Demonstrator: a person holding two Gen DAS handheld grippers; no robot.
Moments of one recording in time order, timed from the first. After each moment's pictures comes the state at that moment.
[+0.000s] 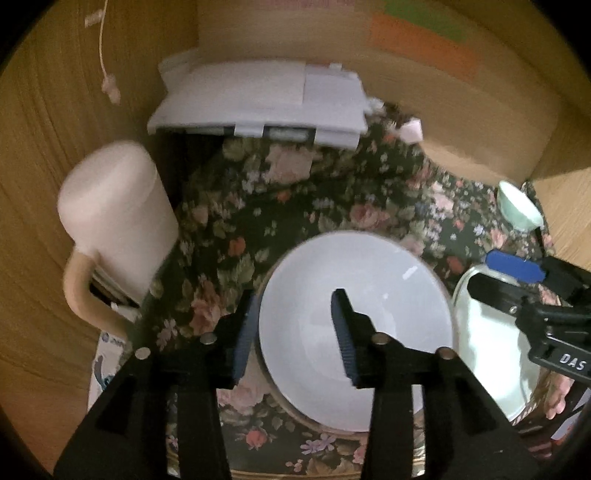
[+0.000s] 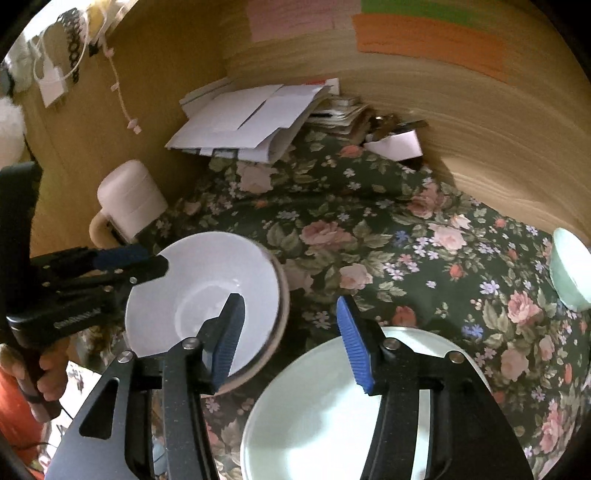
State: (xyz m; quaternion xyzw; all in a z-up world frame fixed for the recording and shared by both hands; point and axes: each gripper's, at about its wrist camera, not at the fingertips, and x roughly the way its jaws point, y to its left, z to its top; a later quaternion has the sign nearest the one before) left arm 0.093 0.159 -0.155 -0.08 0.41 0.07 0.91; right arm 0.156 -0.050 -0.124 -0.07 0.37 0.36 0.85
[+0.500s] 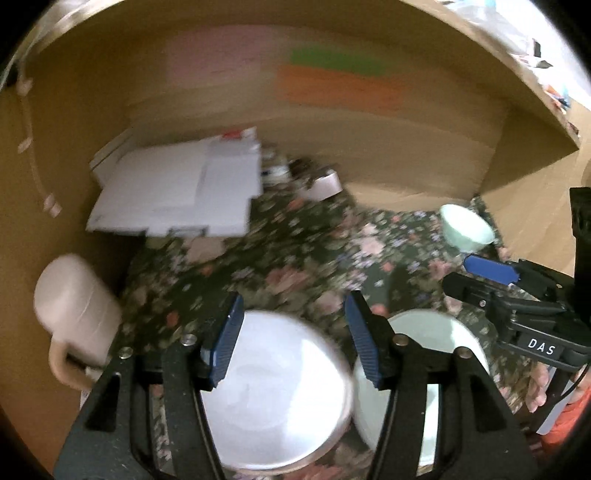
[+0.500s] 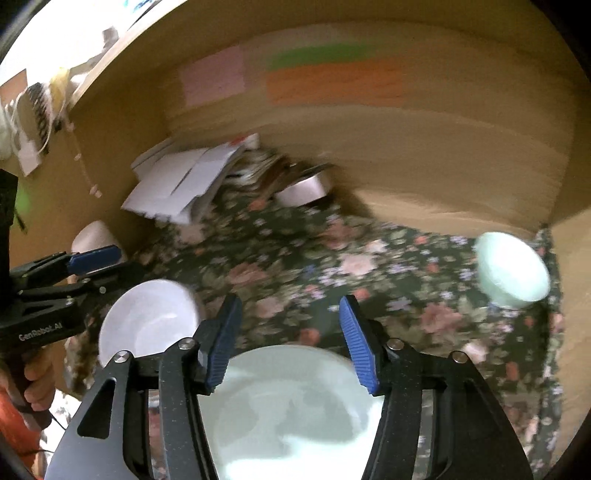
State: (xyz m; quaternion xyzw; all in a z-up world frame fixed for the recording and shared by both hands) left arm 0.125 0.085 -0.091 -0.05 0.35 0.00 0.94; right arm 0.180 -0.137 -0.081 -0.03 0.33 0.29 0.90
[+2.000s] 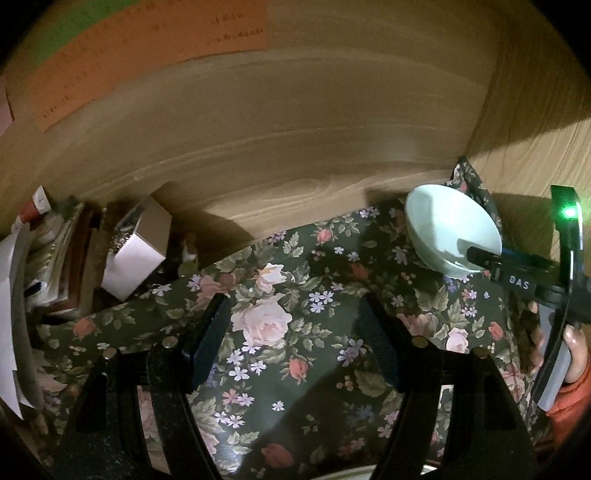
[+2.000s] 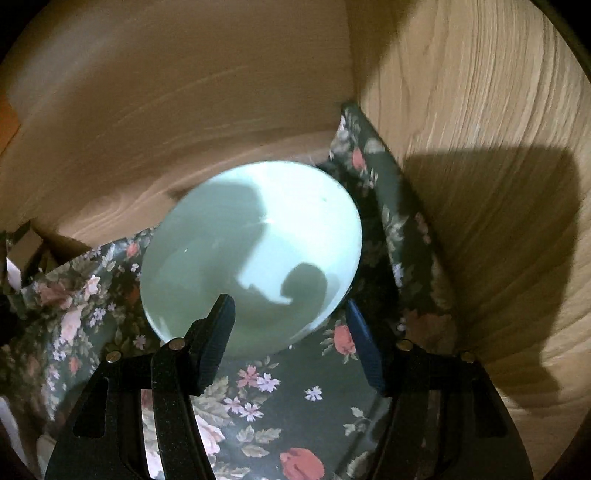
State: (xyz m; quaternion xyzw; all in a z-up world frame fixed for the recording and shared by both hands) left arm 0.330 -0.061 -0.136 0.04 0.42 -0.09 0.90; right arm 0.369 -0.329 -0.186 0.11 0.44 0.04 0.89
